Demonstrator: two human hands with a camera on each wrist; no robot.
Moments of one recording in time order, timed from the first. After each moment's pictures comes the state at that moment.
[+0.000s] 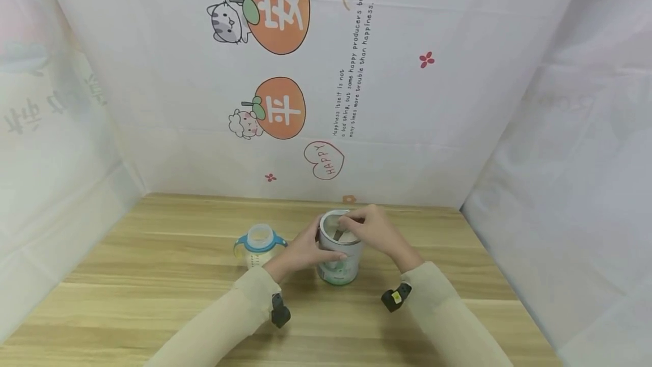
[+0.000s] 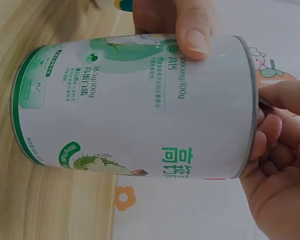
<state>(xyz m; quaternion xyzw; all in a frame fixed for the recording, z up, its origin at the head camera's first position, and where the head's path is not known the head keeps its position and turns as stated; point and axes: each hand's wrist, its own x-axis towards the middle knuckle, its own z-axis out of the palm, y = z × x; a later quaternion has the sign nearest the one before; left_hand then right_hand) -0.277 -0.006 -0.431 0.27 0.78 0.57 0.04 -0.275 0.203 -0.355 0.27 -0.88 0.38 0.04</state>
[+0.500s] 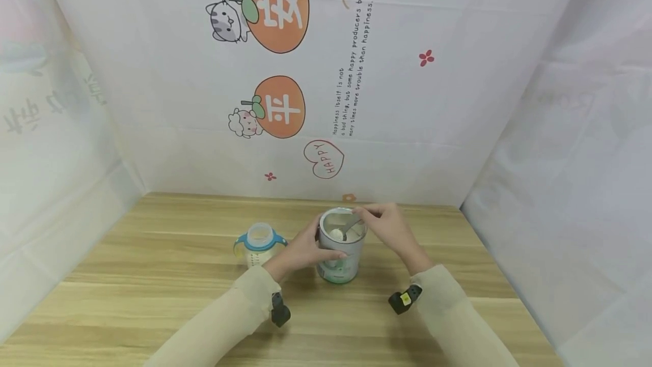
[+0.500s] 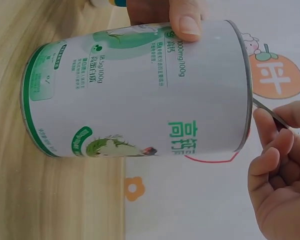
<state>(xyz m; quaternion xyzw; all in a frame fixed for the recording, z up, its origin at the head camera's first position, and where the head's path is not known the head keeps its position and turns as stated) -0.278 -0.005 -0.433 0.26 0.79 0.56 0.04 -0.275 0.223 -0.359 0.18 -0.87 0.45 0.08</state>
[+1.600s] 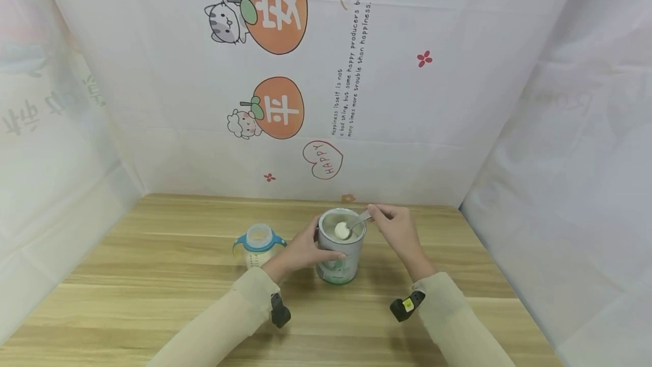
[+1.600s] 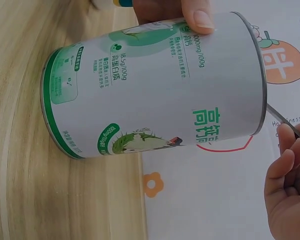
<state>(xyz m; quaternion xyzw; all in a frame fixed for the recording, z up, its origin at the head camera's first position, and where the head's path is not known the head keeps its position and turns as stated) -0.276 -0.005 -0.432 0.24 0.78 0.57 0.05 -0.271 0.235 -0.370 0.09 -0.84 0.52 0.14</state>
